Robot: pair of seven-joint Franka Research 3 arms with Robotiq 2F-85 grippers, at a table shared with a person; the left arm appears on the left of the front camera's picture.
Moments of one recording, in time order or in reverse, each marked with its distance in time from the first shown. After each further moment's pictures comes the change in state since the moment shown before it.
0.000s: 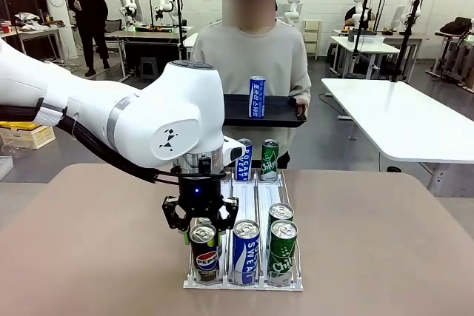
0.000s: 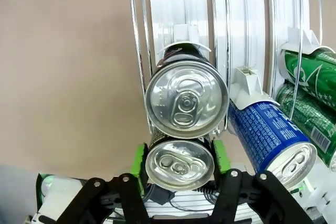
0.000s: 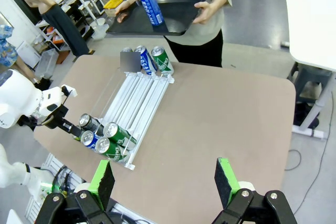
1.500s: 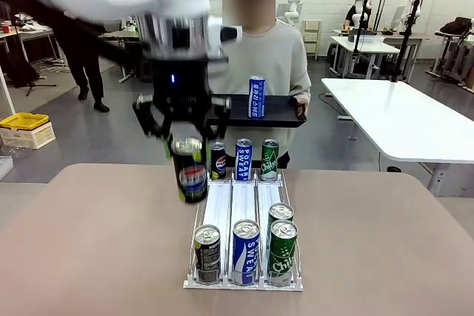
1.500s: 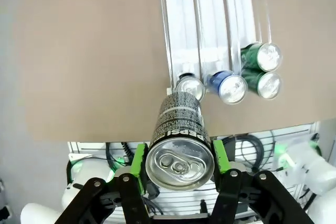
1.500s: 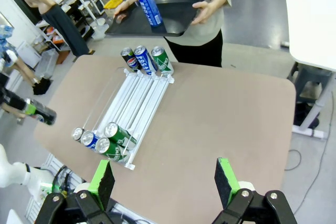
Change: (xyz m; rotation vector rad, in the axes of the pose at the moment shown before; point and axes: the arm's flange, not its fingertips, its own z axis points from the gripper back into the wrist) left arm -0.037 0.012 0.231 0.000 -0.172 -0.018; right arm 0.000 0.000 0.000 0.000 0.000 0.000
